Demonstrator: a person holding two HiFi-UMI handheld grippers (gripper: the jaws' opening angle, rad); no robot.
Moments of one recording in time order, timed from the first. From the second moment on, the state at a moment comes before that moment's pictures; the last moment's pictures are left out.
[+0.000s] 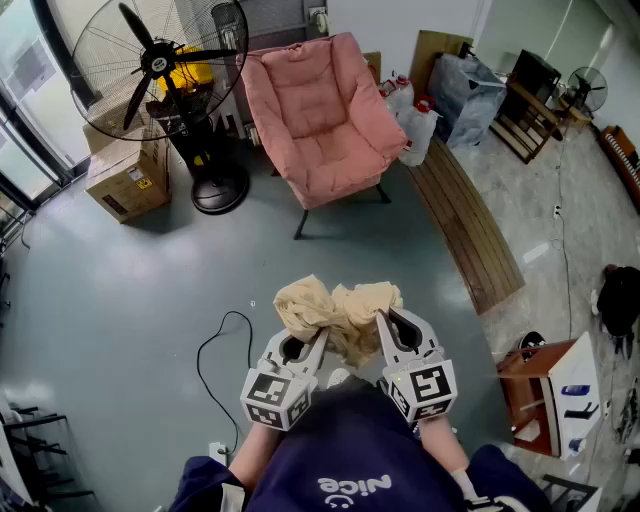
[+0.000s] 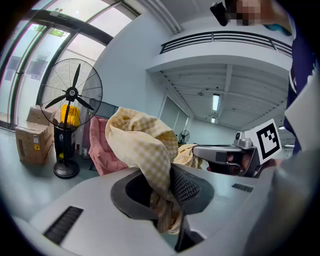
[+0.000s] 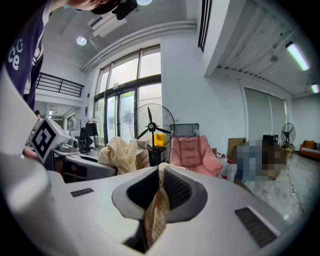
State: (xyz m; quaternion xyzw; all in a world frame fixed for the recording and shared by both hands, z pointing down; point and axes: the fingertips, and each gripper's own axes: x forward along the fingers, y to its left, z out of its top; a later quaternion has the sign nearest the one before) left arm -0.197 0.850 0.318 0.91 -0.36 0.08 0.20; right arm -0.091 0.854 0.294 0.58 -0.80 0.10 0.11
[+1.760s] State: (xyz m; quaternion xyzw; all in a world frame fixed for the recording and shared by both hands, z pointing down) left arm -0.210 0.603 0.326 0.94 -0.26 0.11 0.17; right arm -0.116 0.623 0.300 0.63 -0.76 0.13 0.09
